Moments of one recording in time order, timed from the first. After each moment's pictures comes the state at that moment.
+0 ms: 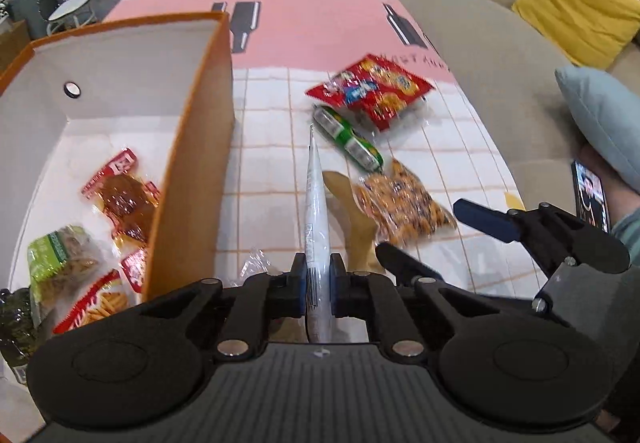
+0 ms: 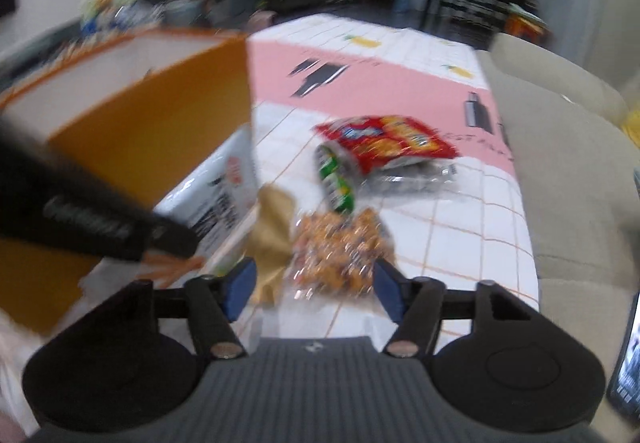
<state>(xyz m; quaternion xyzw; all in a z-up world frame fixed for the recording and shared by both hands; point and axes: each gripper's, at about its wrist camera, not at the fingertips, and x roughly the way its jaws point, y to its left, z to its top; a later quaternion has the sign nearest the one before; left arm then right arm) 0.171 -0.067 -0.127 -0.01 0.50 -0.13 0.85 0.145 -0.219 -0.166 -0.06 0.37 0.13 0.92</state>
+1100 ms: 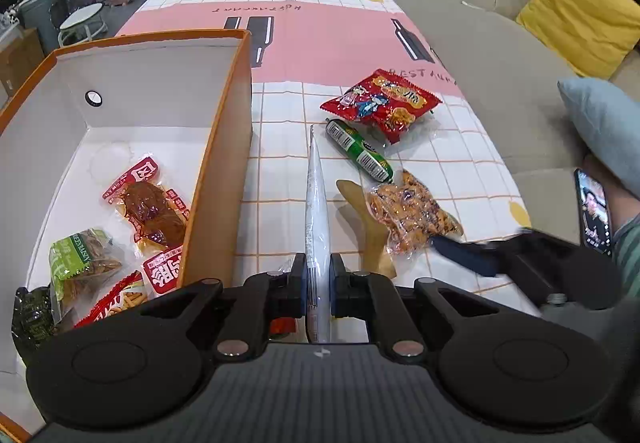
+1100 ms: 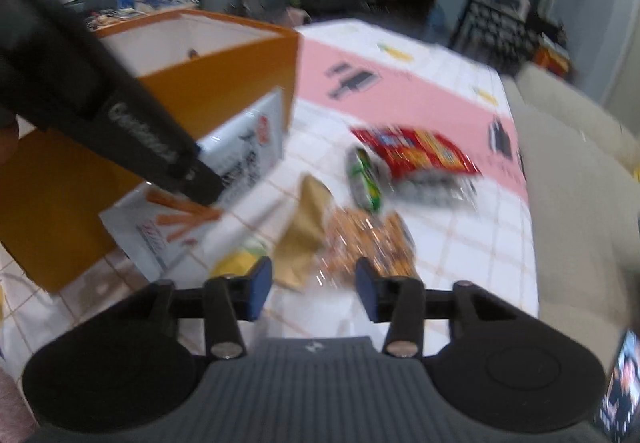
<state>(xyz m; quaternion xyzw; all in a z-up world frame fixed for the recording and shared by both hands) 0.162 -0.057 -0.117 -0.01 0.49 -0.12 0.86 0.120 -0.195 -0.170 -0.15 0.35 0.18 0.91</state>
